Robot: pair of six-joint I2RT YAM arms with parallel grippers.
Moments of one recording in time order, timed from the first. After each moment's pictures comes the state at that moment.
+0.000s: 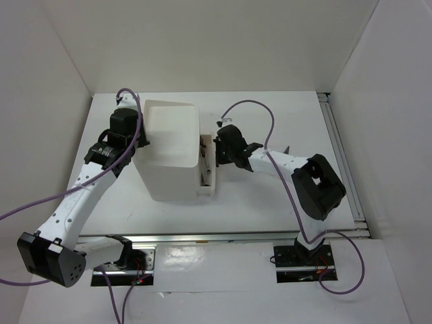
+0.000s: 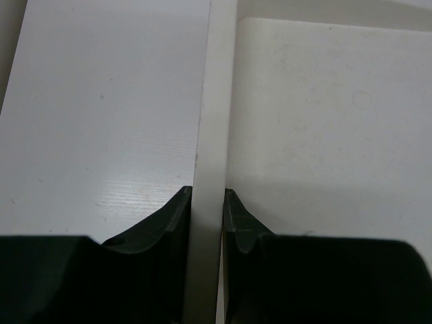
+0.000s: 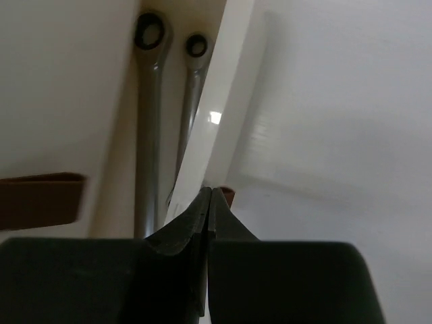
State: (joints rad) left arm -0.29 1.17 1.17 -0.53 -0.34 -0.25; right arm 0.66 1.77 1.15 -0.12 0.13 0.41
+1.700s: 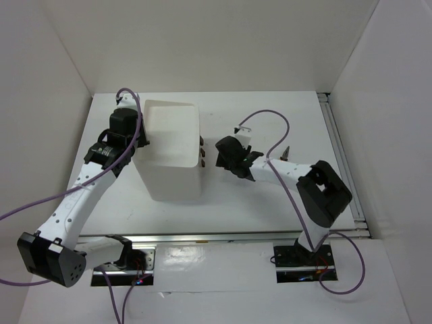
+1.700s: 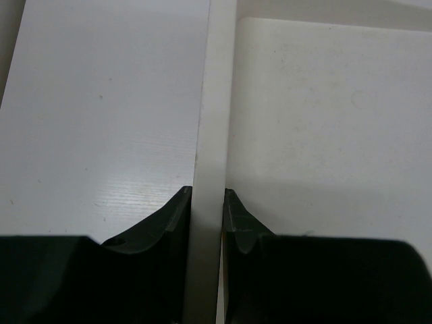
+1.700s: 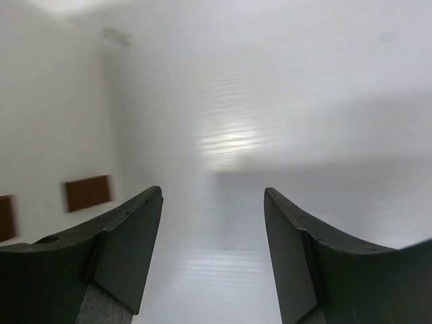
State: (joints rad) left arm -0.29 1.17 1.17 -0.53 -0.34 -0.25; right arm 0.74 1.73 1.05 -0.12 0.46 0.79
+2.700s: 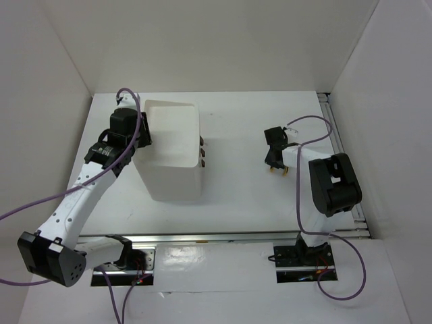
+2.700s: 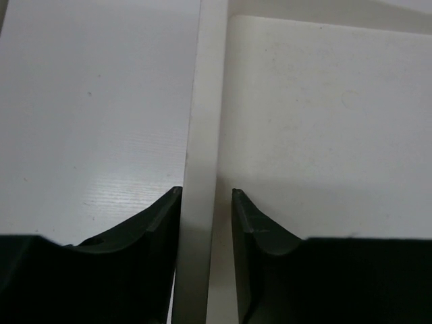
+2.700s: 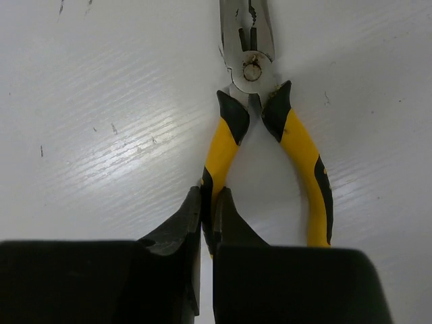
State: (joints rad) left arm -0.29 1.17 1.17 -0.53 -0.32 -0.27; right arm 0.25 1.73 0.95 -0.24 0.38 0.65
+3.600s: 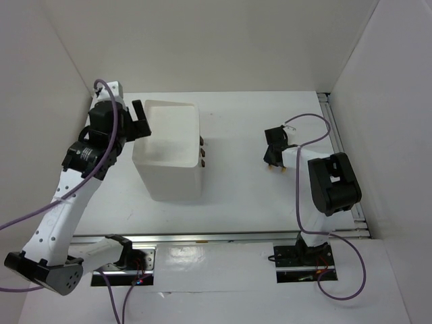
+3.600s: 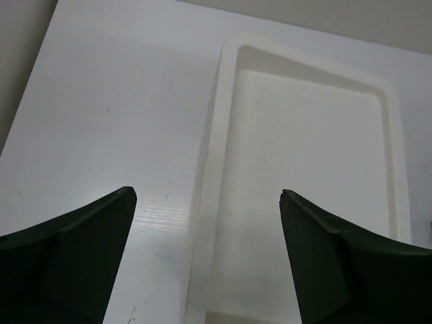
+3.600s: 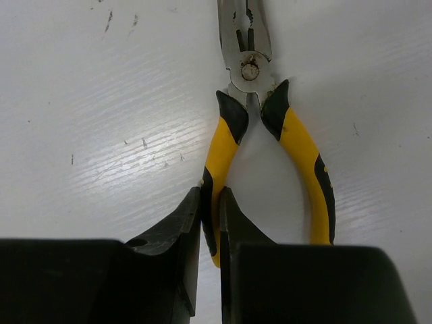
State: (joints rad) left arm -0.30 1.11 1.38 -0.72 -0.38 -0.33; right arm 0.25 1.74 0.92 -0.12 0.34 0.59
